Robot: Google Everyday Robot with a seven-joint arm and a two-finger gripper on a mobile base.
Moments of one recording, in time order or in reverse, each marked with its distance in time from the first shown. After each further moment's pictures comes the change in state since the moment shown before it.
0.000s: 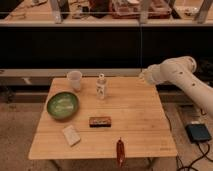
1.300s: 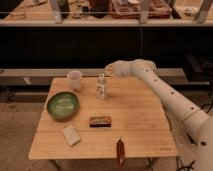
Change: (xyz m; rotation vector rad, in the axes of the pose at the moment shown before) arm -0.184 -0.035 0.117 0.175 -0.438 -0.313
